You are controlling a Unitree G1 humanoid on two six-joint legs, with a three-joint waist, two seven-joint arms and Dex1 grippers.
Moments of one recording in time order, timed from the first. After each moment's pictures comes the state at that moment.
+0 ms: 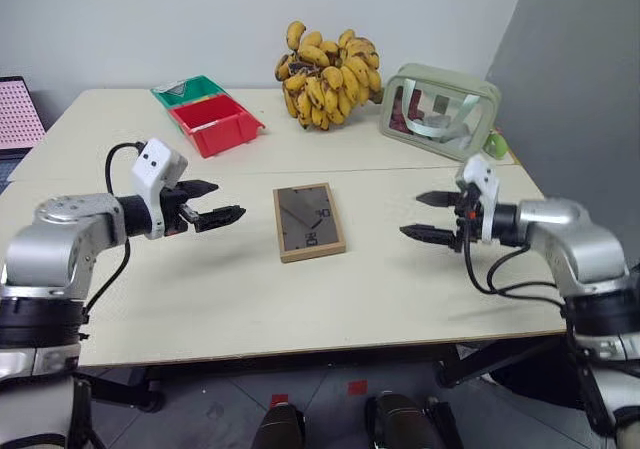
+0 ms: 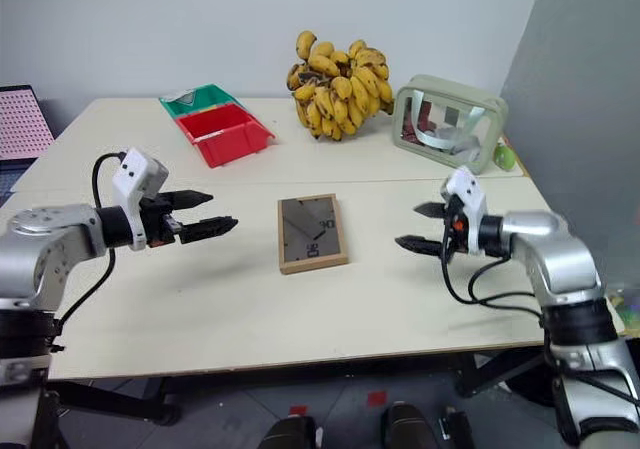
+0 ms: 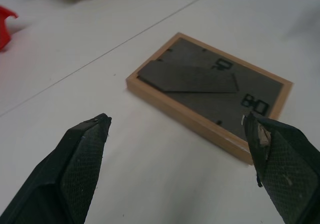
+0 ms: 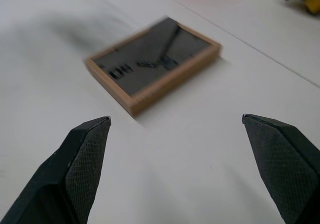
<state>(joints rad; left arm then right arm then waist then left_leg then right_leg) -0.58 0.94 0.08 0.14 -0.42 0.67 -1.05 -0.71 -0.65 0.08 0.07 0.38 0.65 1.12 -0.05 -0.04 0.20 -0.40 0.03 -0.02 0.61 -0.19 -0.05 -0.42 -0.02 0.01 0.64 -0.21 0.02</state>
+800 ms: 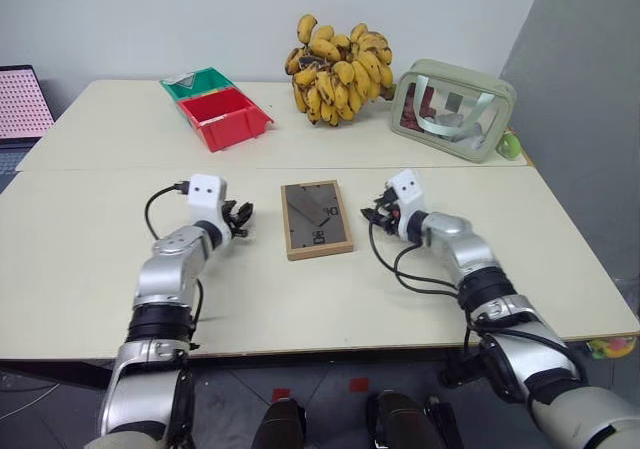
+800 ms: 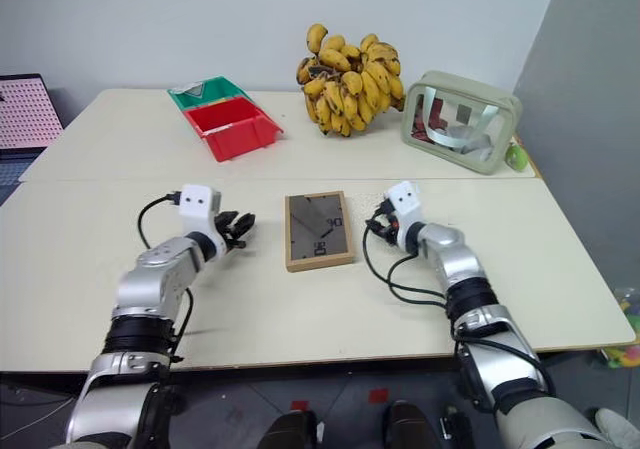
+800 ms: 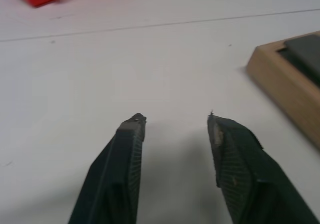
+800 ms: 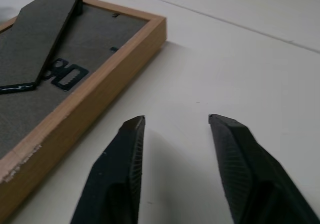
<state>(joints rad) -0.63 0.41 0.14 0.43 -0.20 0.43 -0.37 -0.88 -0.16 0.10 0.81 0.09 0.19 0.56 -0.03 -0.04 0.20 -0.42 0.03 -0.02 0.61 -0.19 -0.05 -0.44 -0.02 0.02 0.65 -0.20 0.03</state>
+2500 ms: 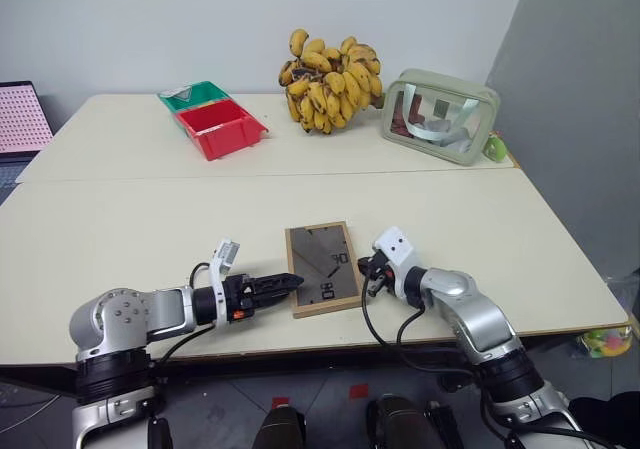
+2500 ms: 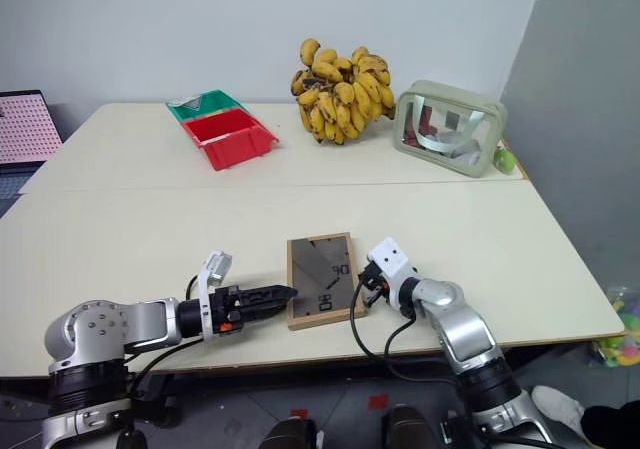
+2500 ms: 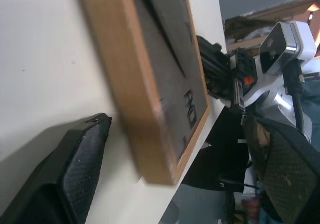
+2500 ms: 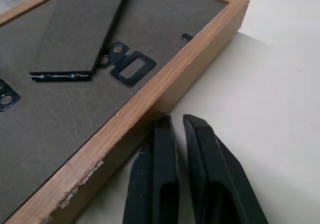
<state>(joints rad) -0.35 0.43 0.40 0.02 -0.89 1.56 -0.61 -0.39 -0.21 0.28 -0.02 0.06 0.60 0.56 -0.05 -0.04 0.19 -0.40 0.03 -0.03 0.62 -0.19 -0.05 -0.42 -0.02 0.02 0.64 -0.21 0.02</state>
